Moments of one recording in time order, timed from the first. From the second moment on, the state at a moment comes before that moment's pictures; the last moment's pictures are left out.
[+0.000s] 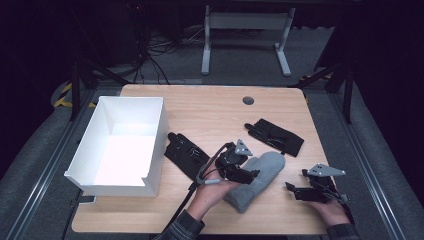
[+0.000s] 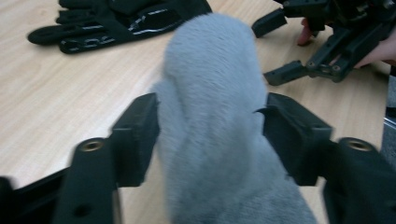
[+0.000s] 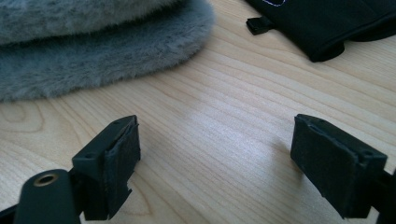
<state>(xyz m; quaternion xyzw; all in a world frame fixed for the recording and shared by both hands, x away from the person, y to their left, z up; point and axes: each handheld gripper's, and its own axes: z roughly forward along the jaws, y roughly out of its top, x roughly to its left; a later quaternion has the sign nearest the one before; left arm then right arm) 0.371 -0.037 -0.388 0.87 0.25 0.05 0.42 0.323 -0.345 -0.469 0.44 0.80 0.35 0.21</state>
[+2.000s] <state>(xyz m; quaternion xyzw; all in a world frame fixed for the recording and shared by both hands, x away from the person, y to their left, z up) 0.401 -0.074 -0.444 0.91 0.24 -0.10 0.31 0.323 -0.344 -0.469 0.44 0.80 0.34 0.21</state>
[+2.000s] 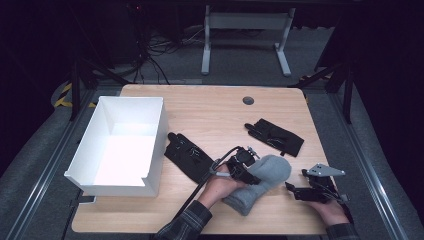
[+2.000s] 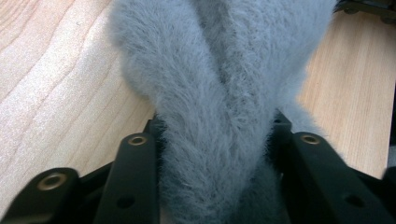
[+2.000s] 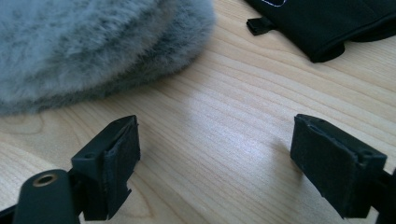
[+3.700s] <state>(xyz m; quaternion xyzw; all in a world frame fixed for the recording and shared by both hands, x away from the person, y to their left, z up) 0.404 0.017 -0.311 0.89 0.25 -0.02 0.39 0.323 -0.344 -0.469 0.44 0.80 0.35 0.21</state>
